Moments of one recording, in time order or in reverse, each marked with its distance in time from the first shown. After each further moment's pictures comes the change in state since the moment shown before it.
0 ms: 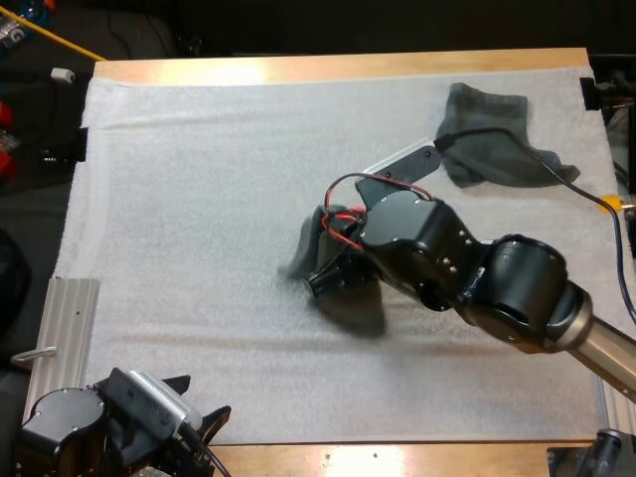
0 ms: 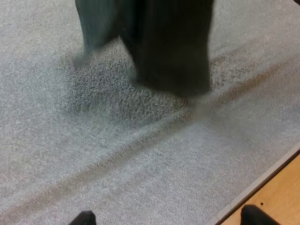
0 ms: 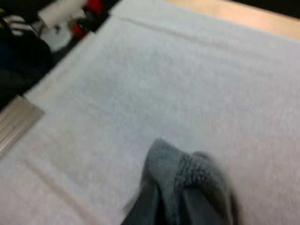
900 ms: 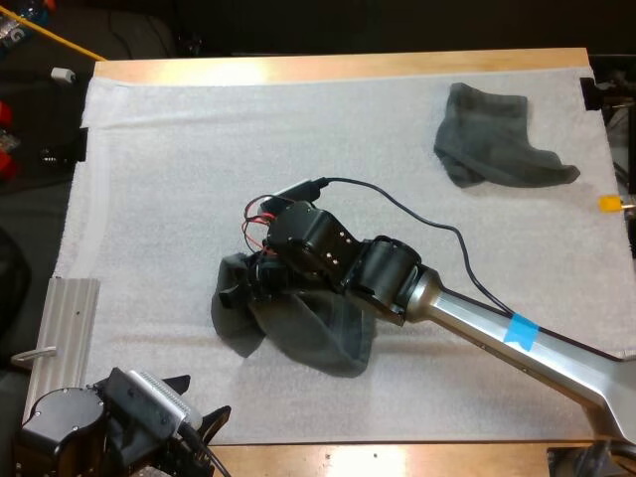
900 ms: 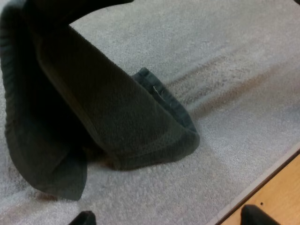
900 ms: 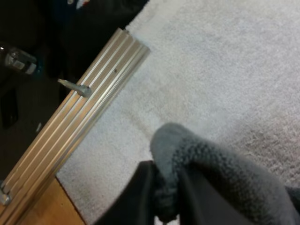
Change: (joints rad) left arm 0.000 0.000 0.000 0.000 0.000 0.000; right arm 0.000 0.293 0.115 -0.448 -0.419 0.130
